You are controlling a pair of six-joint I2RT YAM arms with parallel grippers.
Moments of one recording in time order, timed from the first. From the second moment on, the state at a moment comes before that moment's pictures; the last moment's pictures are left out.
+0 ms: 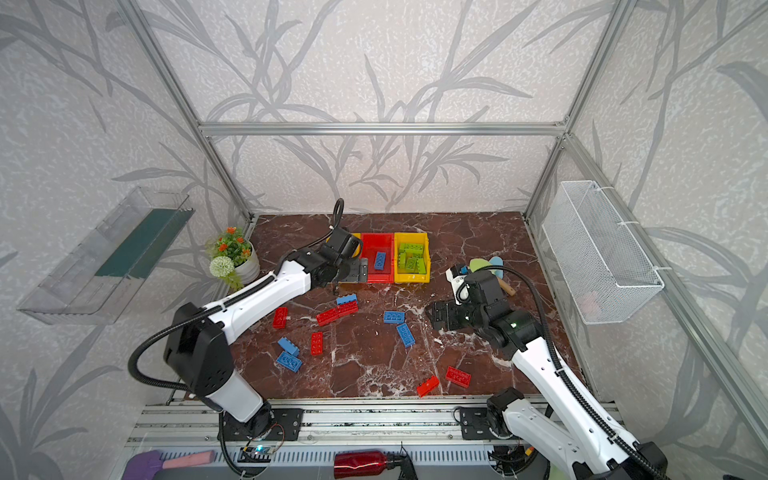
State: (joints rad) left arm -0.59 1.60 1.29 -0.69 -0.30 -0.50; right arm 0.45 0.91 0.85 -0.74 -0.21 0.31
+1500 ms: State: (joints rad) left arm -0.54 1.92 1.22 -0.57 -0.22 -0.73; right arm 0.66 0.93 0.79 -0.69 -0.02 0.37
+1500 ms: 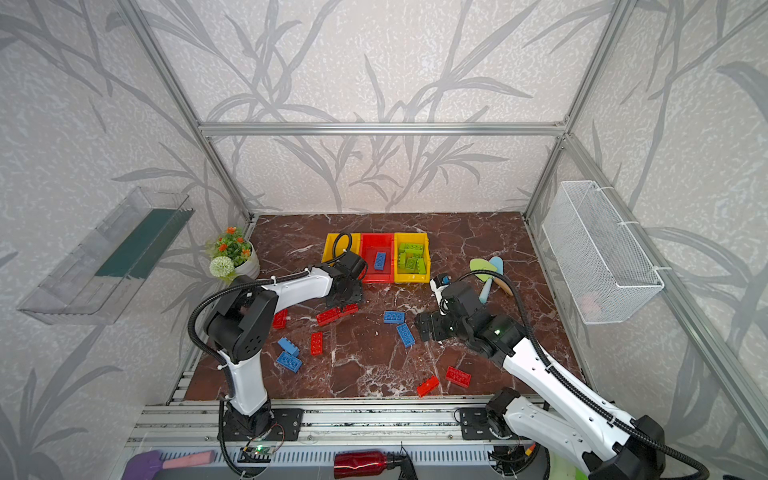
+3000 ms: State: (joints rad) left arm -0.55 2.40 2.38 -1.02 -0.24 -0.59; right arm 0.53 0.97 0.81 -0.69 -0.04 0.34
